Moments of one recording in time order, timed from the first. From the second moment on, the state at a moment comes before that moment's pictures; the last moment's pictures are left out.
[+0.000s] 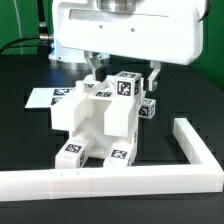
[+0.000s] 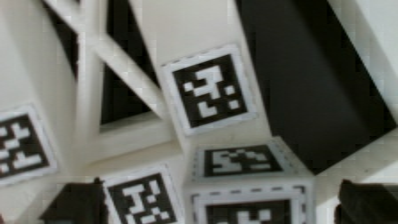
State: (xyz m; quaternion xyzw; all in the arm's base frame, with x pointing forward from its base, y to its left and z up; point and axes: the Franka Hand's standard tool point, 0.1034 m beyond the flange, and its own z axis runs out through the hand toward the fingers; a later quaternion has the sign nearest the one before) arm 0.580 0.032 0.114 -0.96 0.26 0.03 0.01
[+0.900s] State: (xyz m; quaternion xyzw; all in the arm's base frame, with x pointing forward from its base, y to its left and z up) arm 0.580 0.033 0.113 -0.91 0.42 0.04 0.01
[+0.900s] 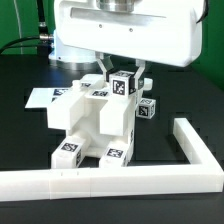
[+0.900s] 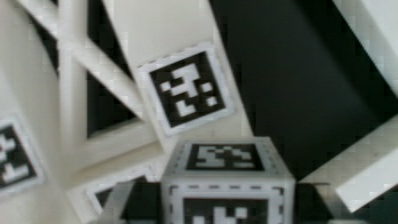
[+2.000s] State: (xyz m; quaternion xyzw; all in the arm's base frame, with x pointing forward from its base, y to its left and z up) arm 0.584 0.036 0.113 -0.66 0.75 0.03 0.03
